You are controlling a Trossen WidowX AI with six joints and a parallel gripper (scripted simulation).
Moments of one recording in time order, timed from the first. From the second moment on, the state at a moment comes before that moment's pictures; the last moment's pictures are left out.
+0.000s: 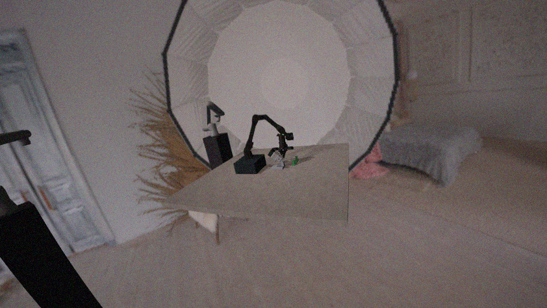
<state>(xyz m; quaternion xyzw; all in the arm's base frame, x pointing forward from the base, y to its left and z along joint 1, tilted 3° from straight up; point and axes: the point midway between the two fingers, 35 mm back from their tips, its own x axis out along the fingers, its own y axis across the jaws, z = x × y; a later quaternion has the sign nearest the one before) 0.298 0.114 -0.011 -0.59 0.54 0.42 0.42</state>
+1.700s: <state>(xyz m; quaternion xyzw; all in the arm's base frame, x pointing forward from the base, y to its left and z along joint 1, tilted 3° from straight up) 0.301 0.080 -0.010 -0.59 0.54 0.43 0.42</state>
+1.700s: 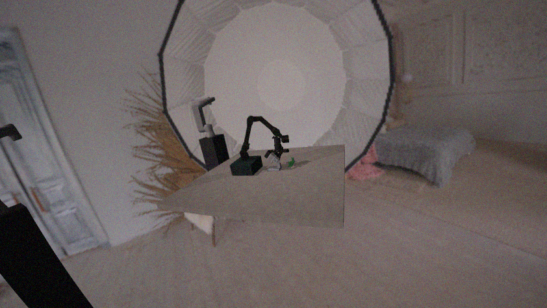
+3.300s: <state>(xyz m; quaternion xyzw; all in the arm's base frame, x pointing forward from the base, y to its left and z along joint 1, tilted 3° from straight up) 0.300 0.062 -0.007 -0.59 0.55 0.43 0.41</state>
